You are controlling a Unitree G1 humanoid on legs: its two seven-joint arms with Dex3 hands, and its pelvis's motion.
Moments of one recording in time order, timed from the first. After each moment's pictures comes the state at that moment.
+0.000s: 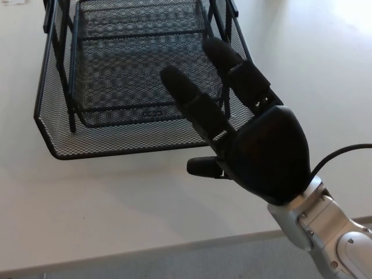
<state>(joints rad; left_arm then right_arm) 0.10 1.01 -0.24 0.66 0.54 -0.02 -0.16 -0.38 -0.38 0.56 -0.11 -1.23 -0.08 -0.56</state>
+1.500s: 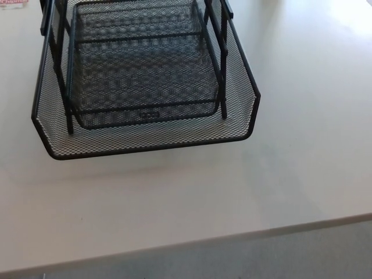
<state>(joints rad) 0.13 1.00 -0.22 0.65 0.54 -0.02 -0.16 0.42 -0.80 -0.53 -0.37 -1.00 -0.25 -0.37</state>
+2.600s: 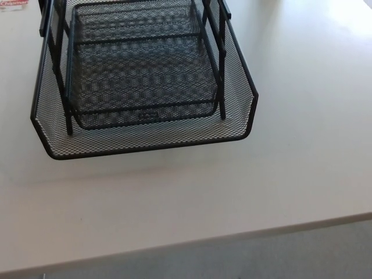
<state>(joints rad) 0.13 1.00 -0.22 0.66 0.53 -0.02 -0.16 0.30 -0.77 -0.38 0.81 -0.96 -0.30 -0.51</state>
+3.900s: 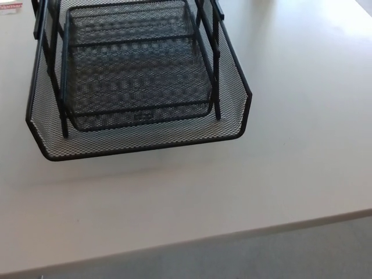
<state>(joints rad) 0.10 1.00 -0.23 0.70 0.53 -0.03 -0.17 0.23 -0.67 0.07 1.14 -0.73 -0.31 -0.27</state>
